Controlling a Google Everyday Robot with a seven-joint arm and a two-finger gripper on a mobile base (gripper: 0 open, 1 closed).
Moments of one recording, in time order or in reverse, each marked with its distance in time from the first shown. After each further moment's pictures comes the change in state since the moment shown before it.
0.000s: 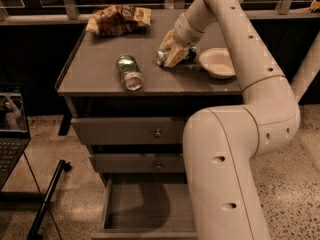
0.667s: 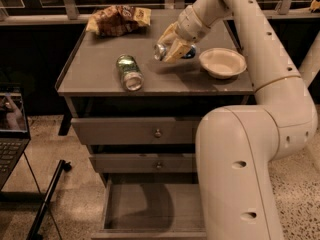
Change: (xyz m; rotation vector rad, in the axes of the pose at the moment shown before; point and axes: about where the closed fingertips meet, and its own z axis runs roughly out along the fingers) arm -0.031 0.015 -0.033 0.010 -0.151 -0.030
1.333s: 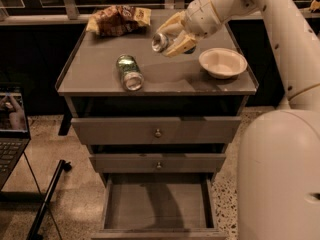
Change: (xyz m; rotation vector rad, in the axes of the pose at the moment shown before) arm -0.058 0.028 -0.045 0.066 -0.208 -0.110
